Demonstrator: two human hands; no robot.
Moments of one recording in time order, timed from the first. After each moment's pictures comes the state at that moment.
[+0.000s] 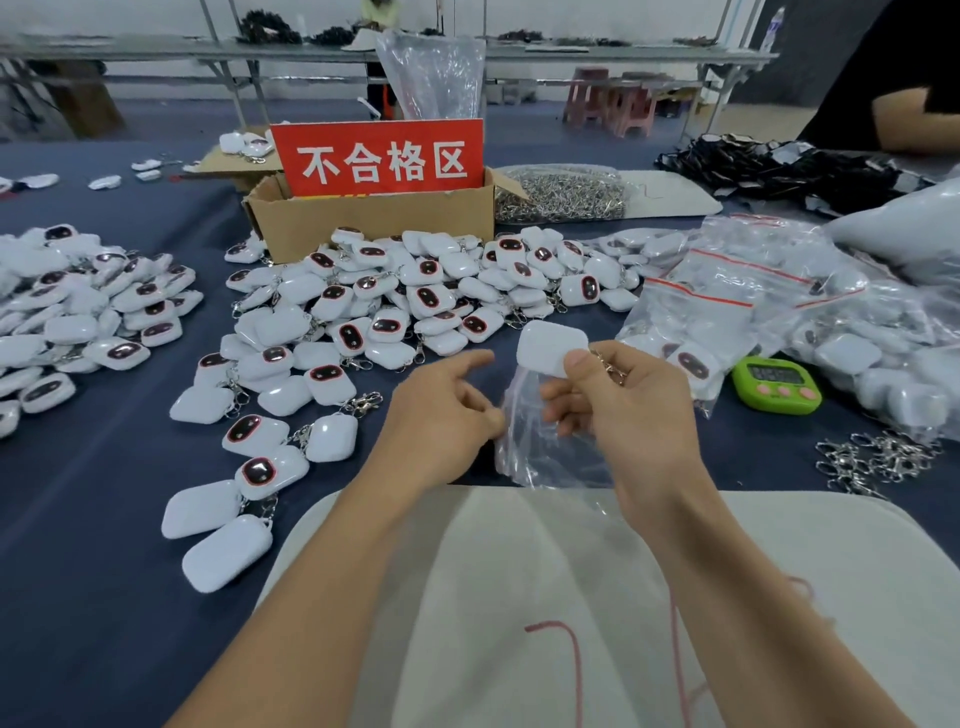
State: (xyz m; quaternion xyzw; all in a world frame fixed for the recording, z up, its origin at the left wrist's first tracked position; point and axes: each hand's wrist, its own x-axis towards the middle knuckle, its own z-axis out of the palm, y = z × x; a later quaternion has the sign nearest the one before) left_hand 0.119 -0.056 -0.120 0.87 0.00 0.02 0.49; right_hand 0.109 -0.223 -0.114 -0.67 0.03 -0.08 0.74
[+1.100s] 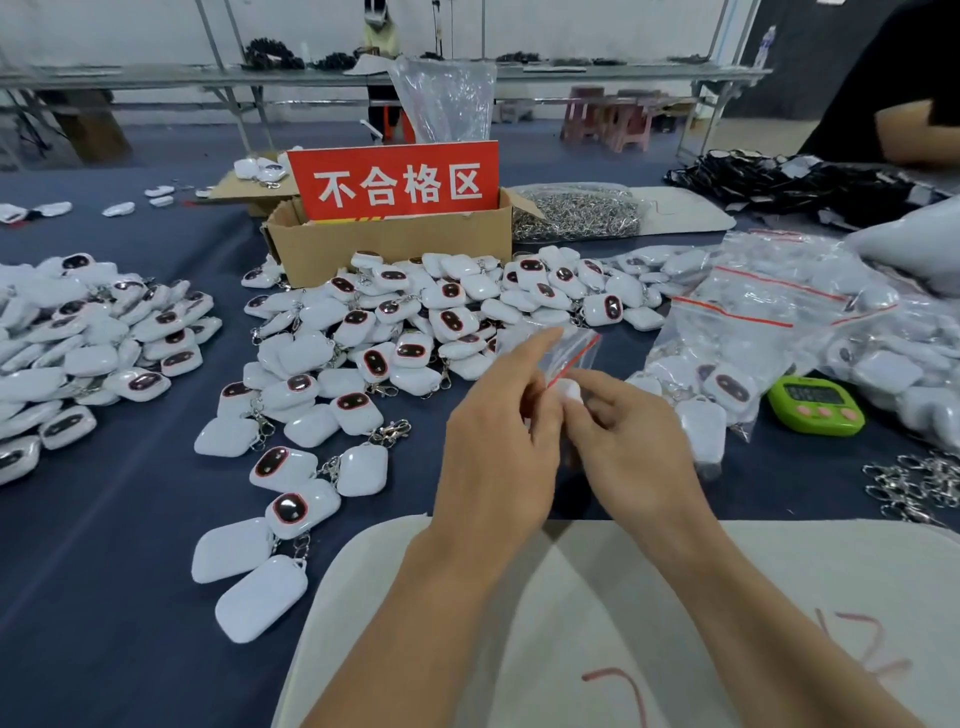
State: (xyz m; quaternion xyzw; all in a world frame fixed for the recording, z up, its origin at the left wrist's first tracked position) left_hand 0.105 -0.076 -0.120 0.83 -0.10 0.26 0.49; right_hand 0.110 -0.199 -0.122 -0.80 -0.03 -0.09 0.59
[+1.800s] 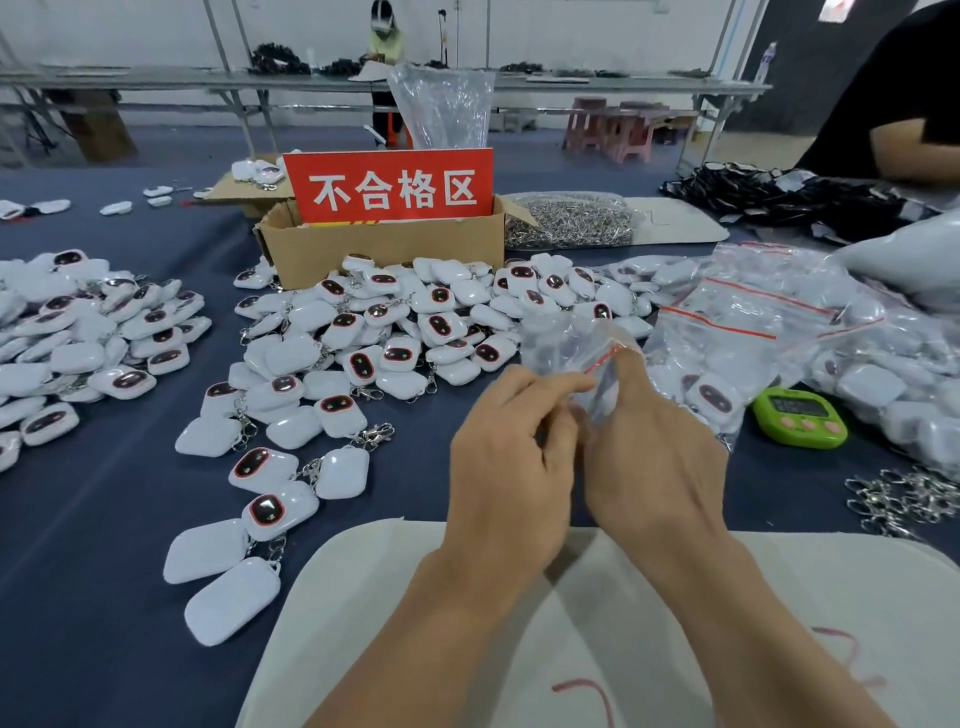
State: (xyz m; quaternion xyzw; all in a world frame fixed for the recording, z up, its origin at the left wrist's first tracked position) left_hand 0.093 -0.102 -0.120 0.80 -0.13 0.32 0.49; right_hand 0.105 -0.212 -0.104 -0.95 0.04 -0.19 0.24
